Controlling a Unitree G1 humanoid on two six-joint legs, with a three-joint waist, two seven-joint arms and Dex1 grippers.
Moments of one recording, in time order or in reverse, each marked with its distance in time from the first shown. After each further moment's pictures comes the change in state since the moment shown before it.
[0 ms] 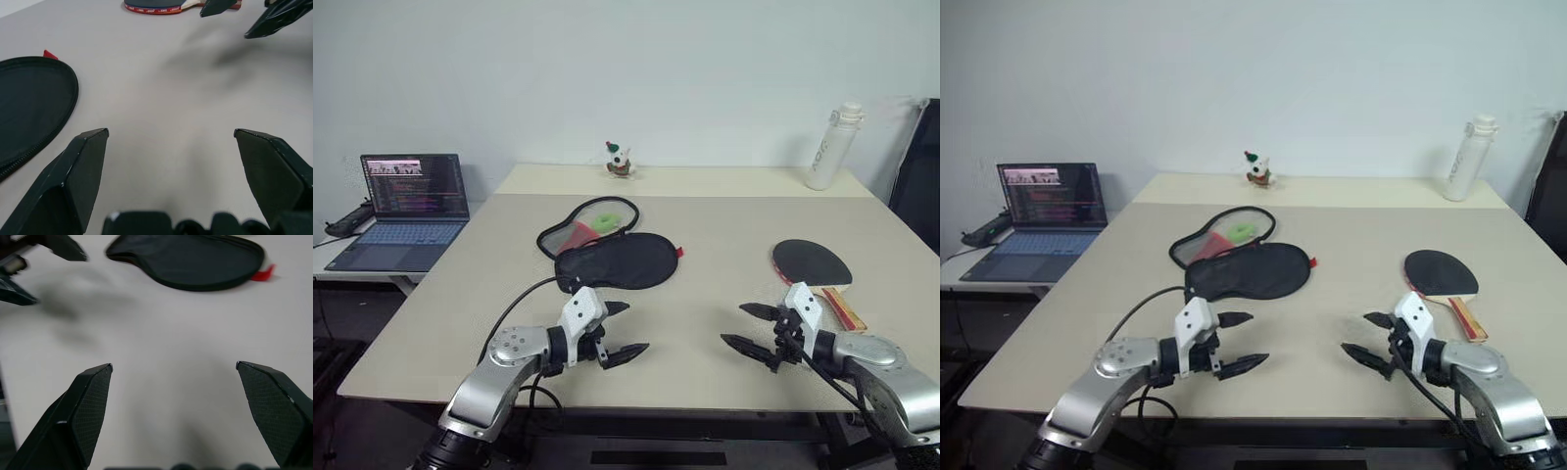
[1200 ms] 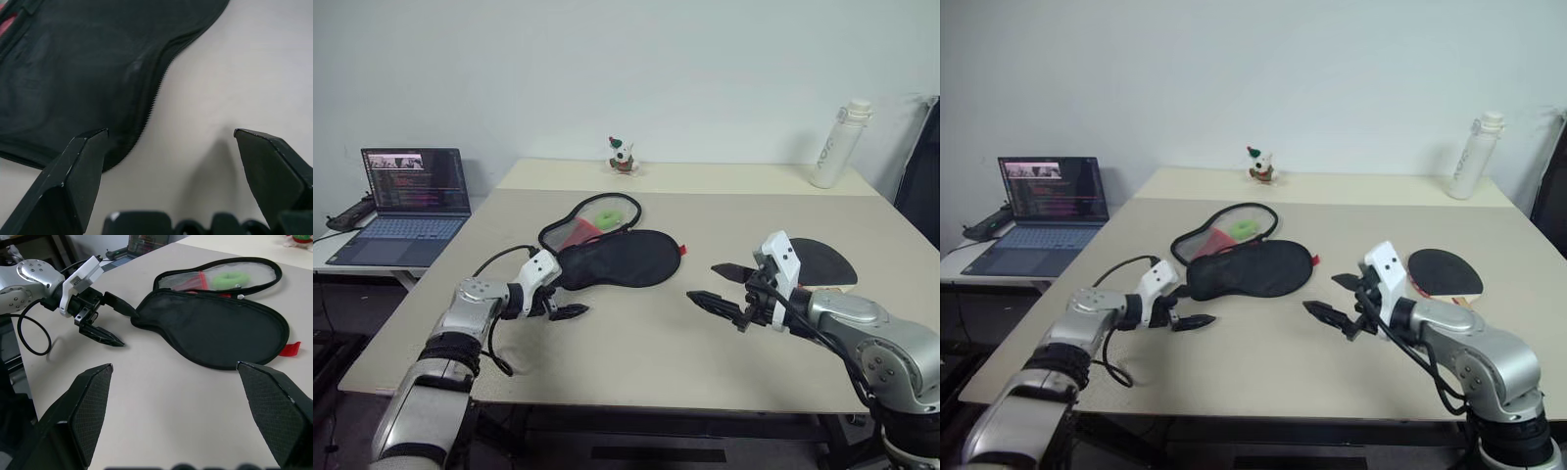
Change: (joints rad) left arm -0.582 0.089 0.013 1.188 0.231 -0.430 -0.225; right arm -0.278 0.101 -0.037 -0.242 0.250 0.477 -0.309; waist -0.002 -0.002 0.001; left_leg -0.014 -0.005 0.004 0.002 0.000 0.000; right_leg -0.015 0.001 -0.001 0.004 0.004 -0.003
